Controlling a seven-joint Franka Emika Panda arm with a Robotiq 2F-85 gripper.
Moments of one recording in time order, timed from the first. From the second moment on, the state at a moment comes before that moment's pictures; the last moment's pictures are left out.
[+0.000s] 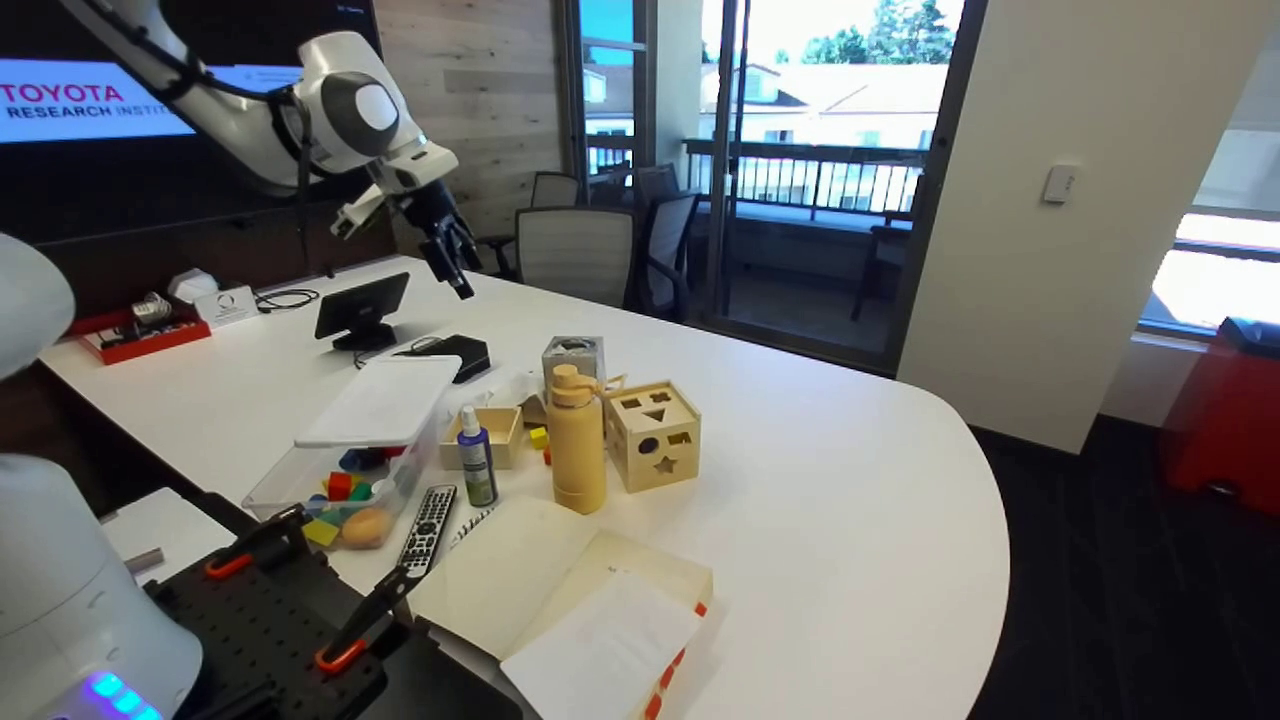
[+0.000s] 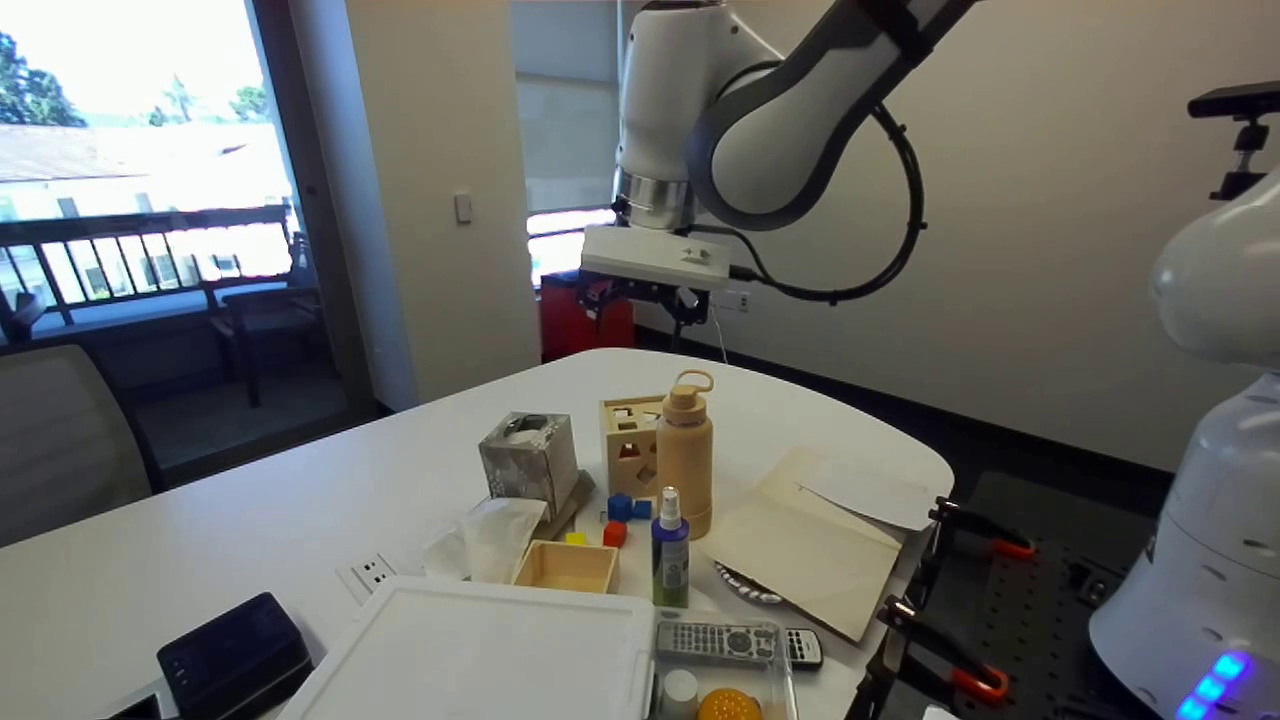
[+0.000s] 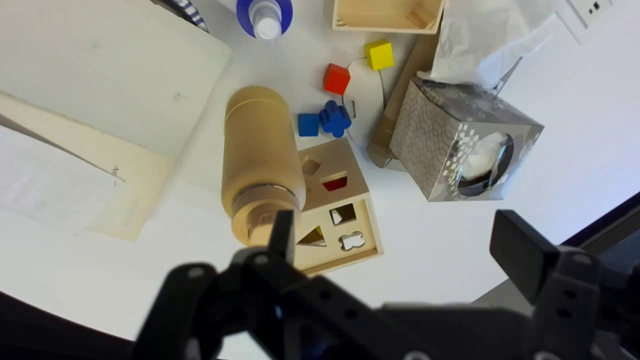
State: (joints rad) arm -0.86 -0.11 1.04 -2.42 -0.30 2.65 1.42
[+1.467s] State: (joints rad) arm -0.08 0.84 0.19 -1.74 -0.98 2.75 2.30
